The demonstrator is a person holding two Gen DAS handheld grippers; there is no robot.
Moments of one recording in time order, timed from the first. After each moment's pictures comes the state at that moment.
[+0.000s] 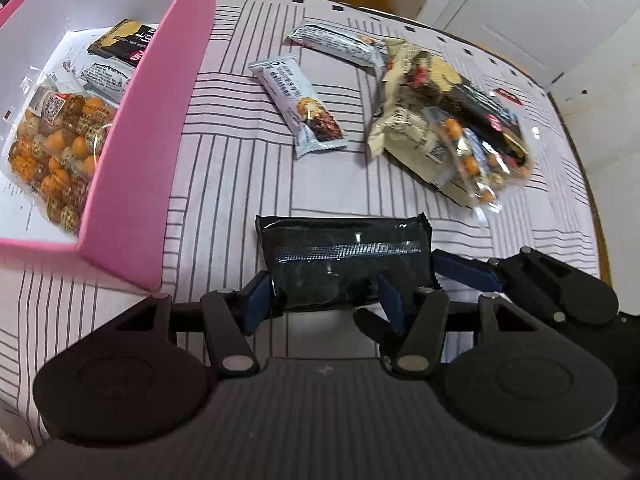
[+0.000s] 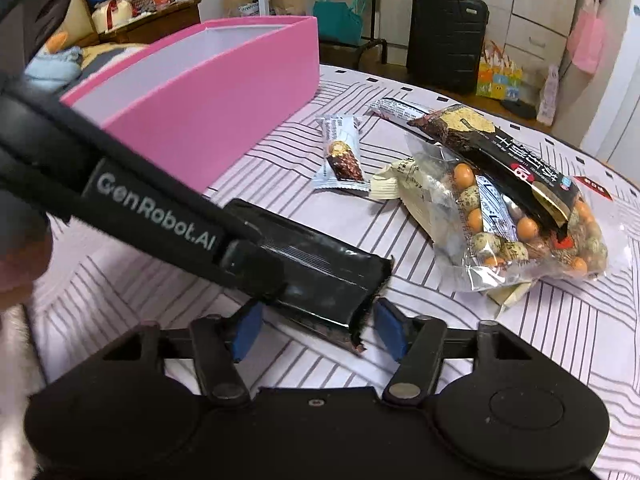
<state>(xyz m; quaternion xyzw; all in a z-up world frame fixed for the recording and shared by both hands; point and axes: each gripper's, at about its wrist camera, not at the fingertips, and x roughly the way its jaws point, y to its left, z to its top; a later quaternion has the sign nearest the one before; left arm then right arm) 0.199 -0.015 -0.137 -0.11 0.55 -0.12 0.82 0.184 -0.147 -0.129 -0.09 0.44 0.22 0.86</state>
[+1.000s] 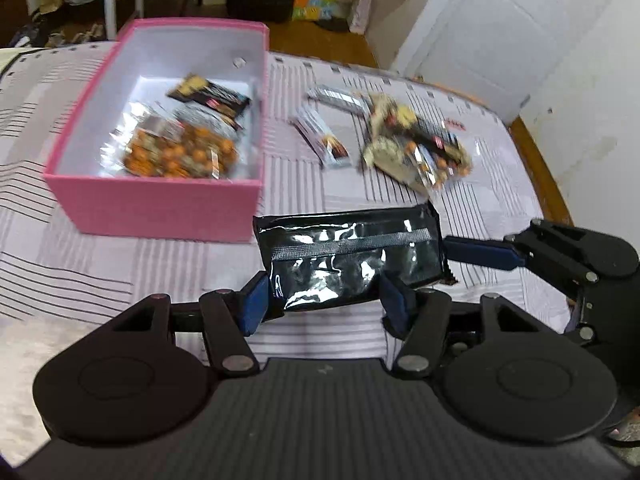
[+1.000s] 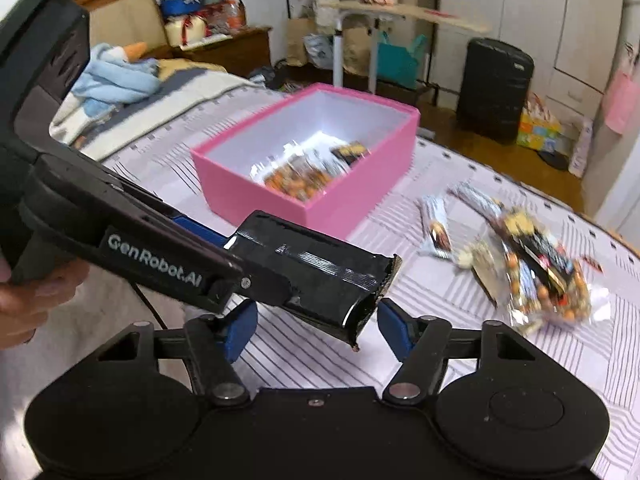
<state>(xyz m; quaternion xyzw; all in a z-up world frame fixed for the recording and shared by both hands) 0.090 0.076 -0.032 -0.11 0.49 -0.14 0.85 0.100 -0.083 -0.015 -0.11 0.40 0.29 0.86</state>
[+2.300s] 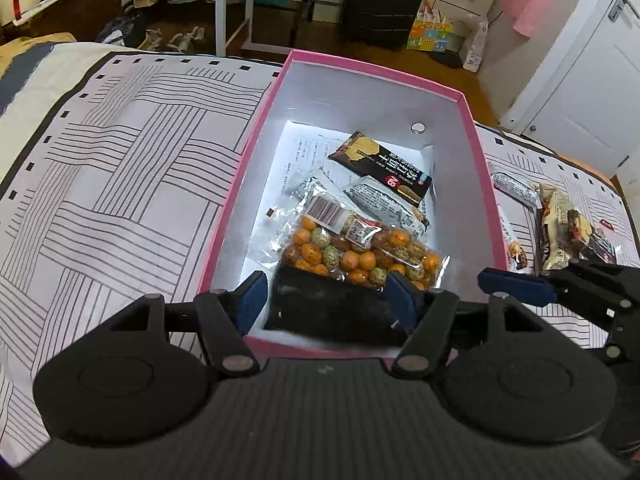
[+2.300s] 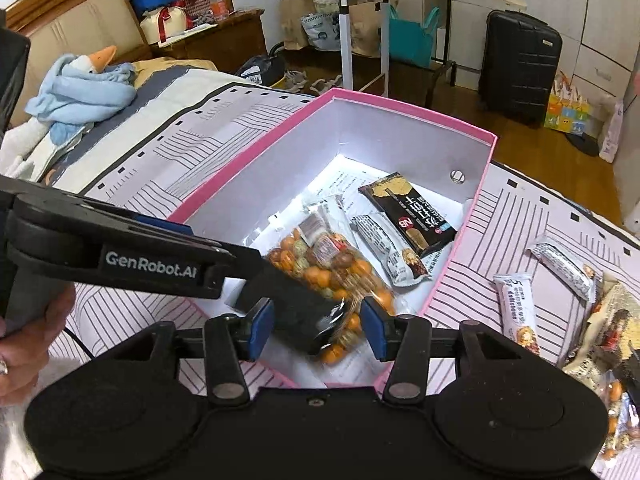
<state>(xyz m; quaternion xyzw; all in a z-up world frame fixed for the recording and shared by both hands) 0.207 0.193 -0.070 -0.11 0.48 0.00 0.87 0.236 0.032 -0.062 -0.10 0.45 0.28 0.84</state>
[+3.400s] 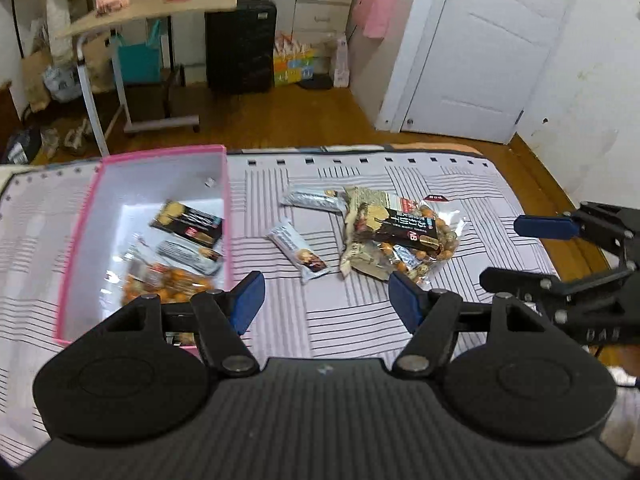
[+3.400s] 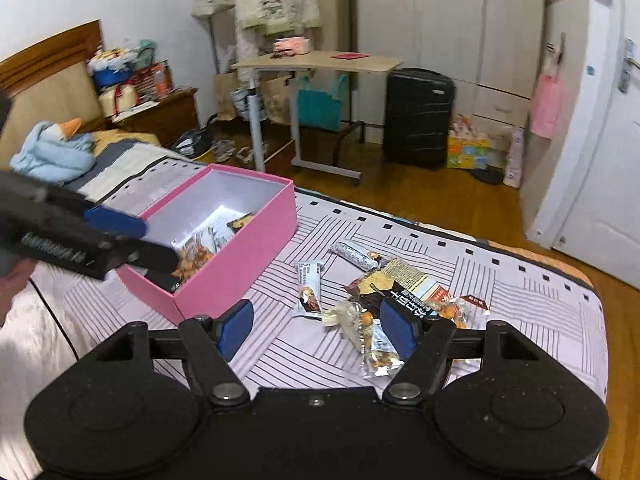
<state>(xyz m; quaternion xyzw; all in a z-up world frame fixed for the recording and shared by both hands) 0.156 0.003 0.035 -0.03 0.42 -0.14 0.89 0.164 -0.202 0.032 -0.08 0.36 0.21 0.91</state>
